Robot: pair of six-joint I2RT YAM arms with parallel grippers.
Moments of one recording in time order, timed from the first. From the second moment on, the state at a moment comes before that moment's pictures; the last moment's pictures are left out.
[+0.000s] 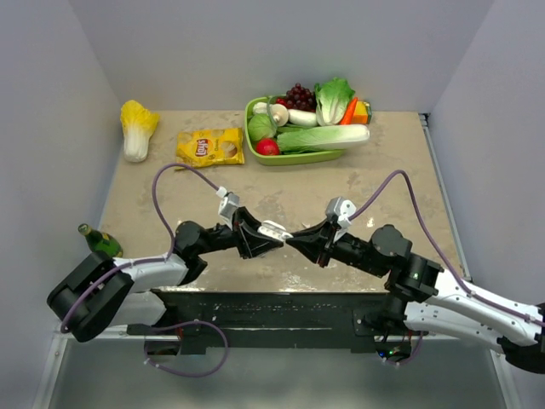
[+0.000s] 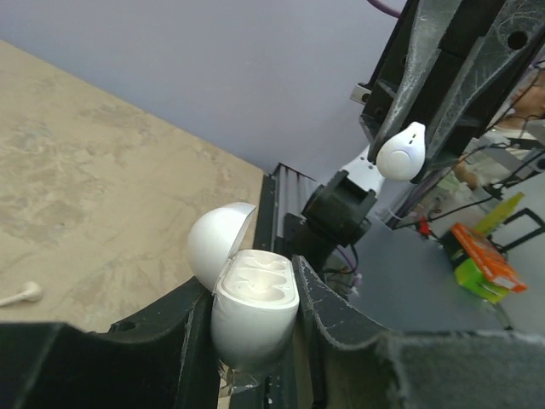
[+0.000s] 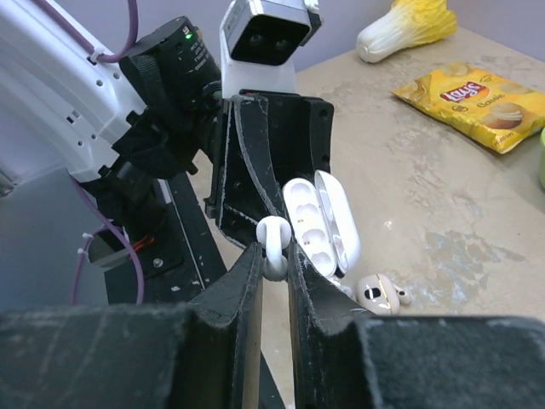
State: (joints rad) left arm -0.70 1.25 0.28 1.28 0.67 -0.68; right arm 1.10 0.66 0.66 0.00 -0.02 0.17
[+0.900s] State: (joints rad) left arm -0.70 1.20 0.34 1.28 0.82 -0.72; right arm 1.10 0.72 0.69 -0.01 0.03 0.15
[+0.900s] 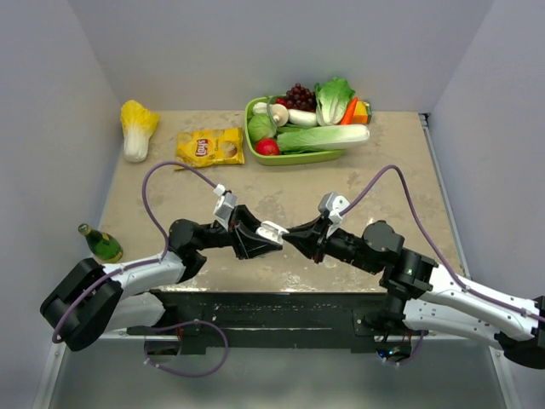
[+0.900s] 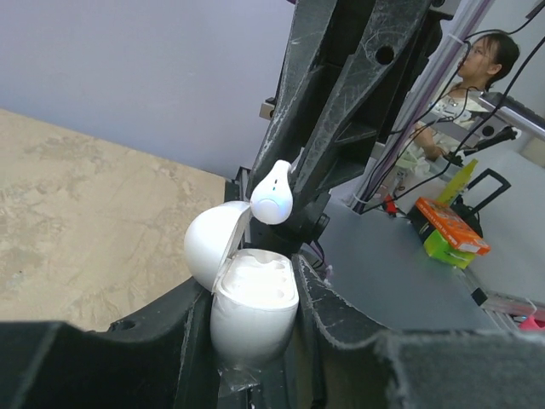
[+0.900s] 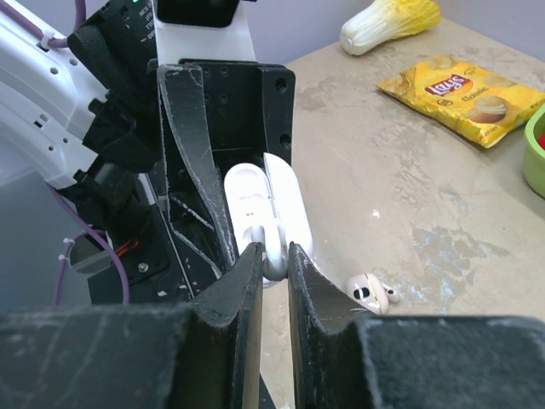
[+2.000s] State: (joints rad) left arm -0.70 1.20 0.41 1.28 0.79 -0.65; right arm 1.12 0.71 0.76 0.00 0.03 0.13
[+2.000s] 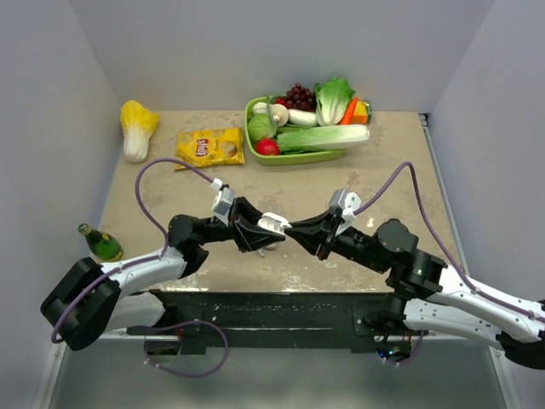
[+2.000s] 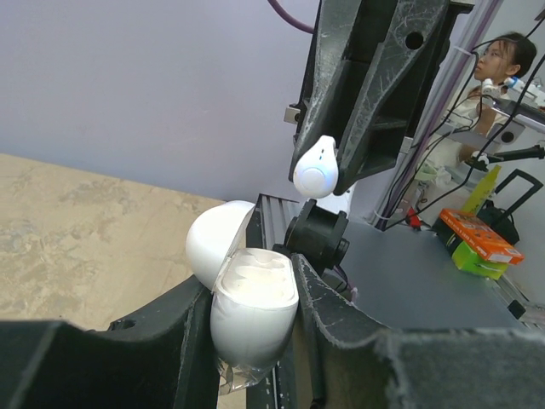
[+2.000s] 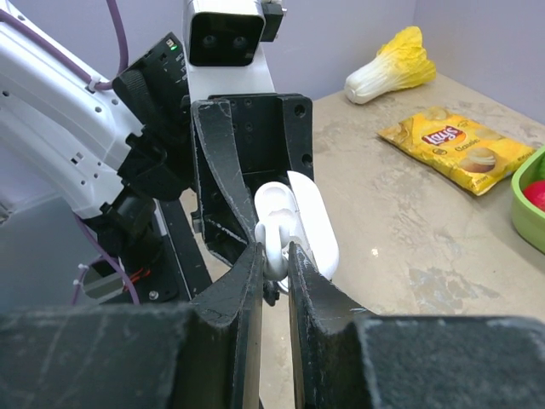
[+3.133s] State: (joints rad) left arm -0.69 1.21 0.42 1.26 0.78 -0.65; right arm 1.13 0.78 0.75 0.01 0.09 0.15
